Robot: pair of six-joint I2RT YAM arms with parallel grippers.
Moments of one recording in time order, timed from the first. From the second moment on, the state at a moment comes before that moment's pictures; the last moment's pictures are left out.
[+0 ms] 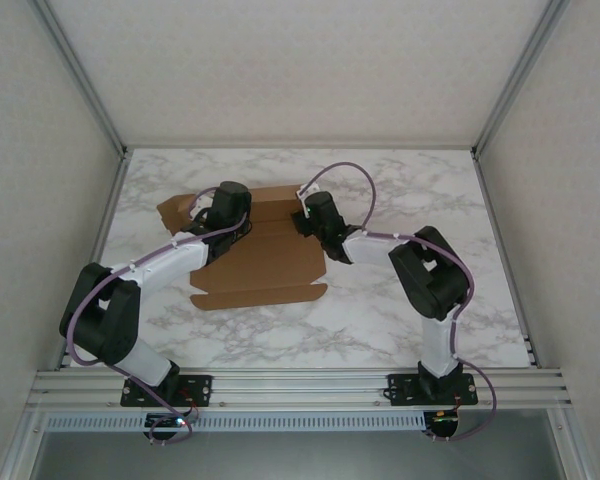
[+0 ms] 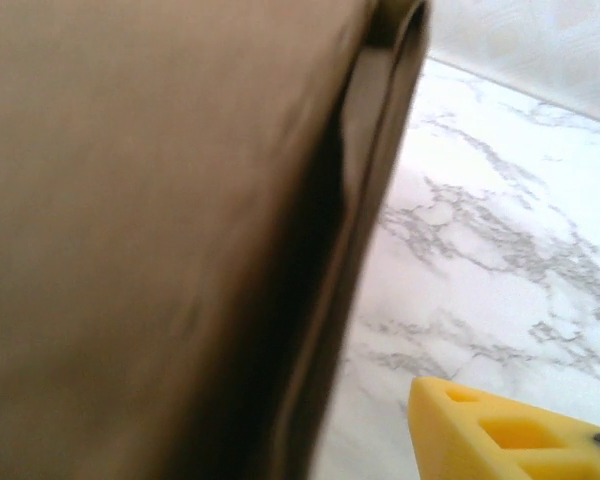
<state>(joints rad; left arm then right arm) -0.45 1.55 0.99 -0.02 -0.35 -1.68 0.69 1.96 1.16 0.26 0.29 0.01</state>
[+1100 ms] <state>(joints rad) -0.45 1.56 0.99 -0.02 -0.34 -1.68 0.79 2.00 1.23 0.14 0.57 0.01</state>
